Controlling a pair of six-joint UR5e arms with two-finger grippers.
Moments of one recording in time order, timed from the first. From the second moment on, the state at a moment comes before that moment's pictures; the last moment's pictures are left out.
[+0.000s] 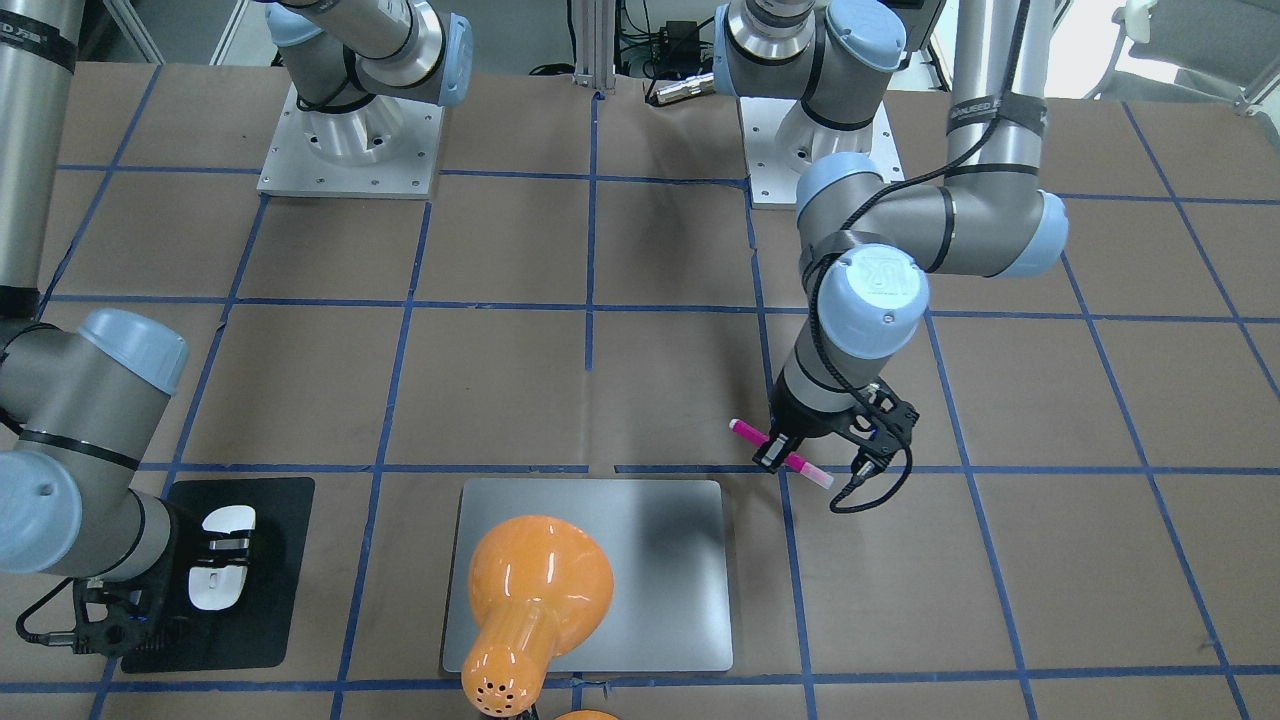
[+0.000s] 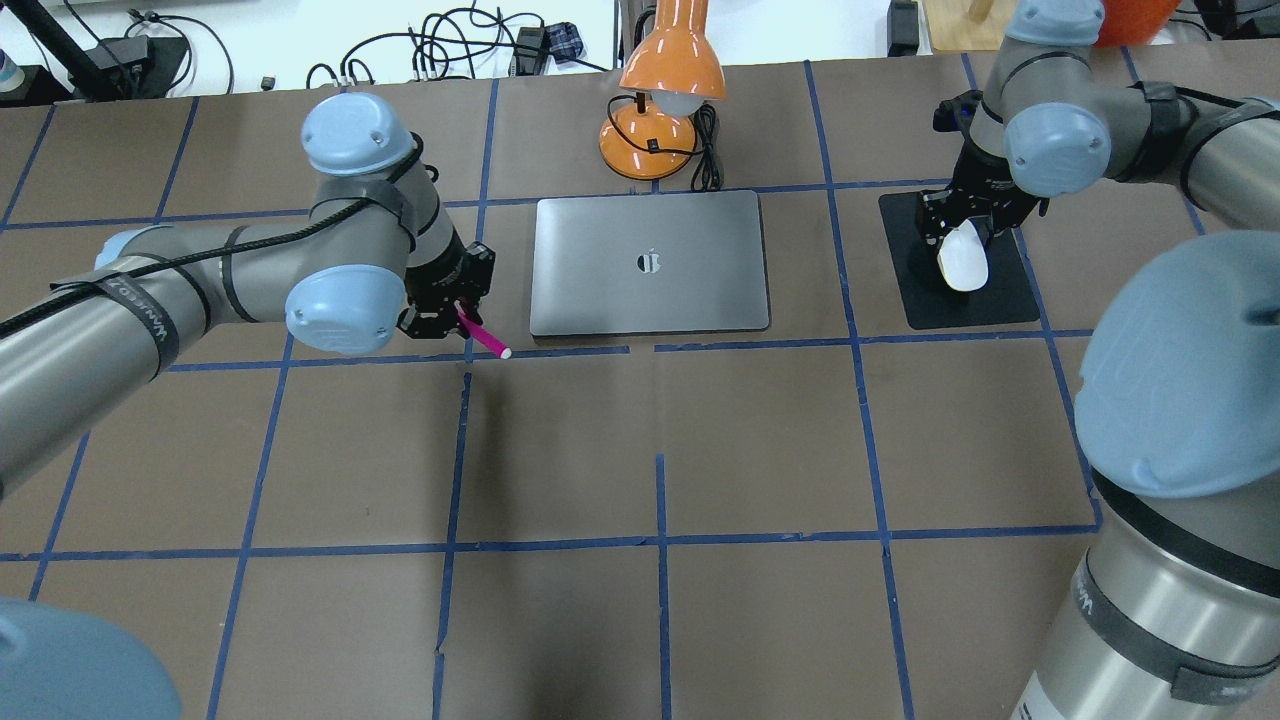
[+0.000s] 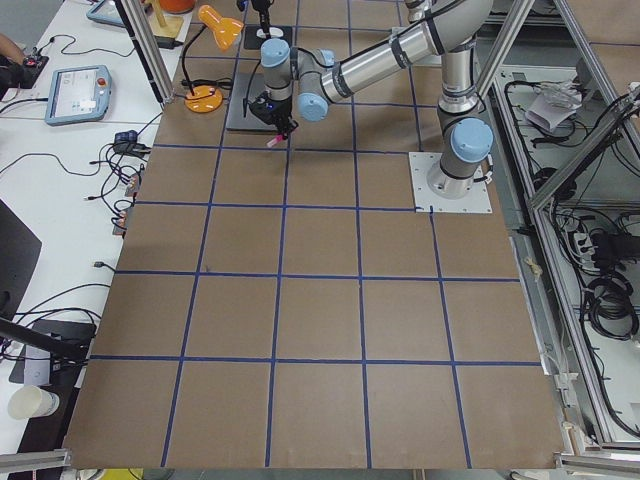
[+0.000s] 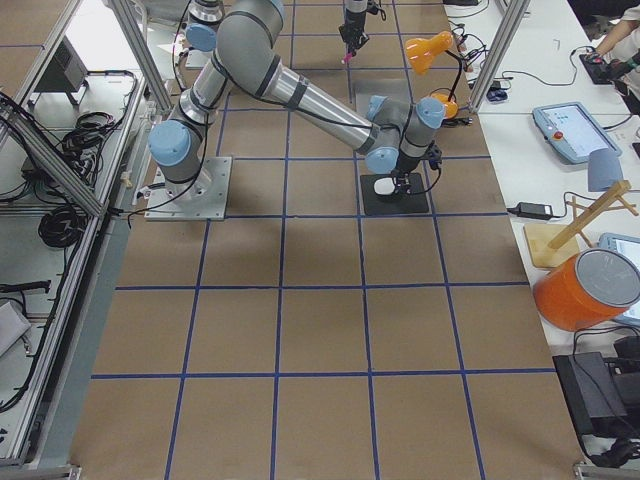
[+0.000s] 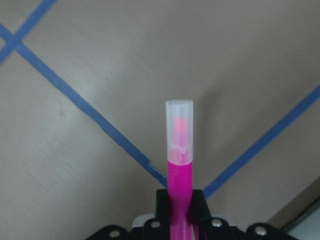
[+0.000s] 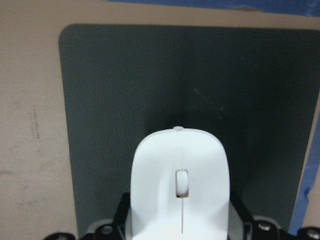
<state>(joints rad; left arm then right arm) -1.65 -1.93 -1.83 -0.96 1.57 -1.01 1.37 -0.92 1.45 -1.99 -1.62 -0.27</state>
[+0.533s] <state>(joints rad) -1.85 -1.98 -1.83 -0.92 1.57 -1.38 1.37 -0.91 1.44 -1.98 -1.62 -0.27</state>
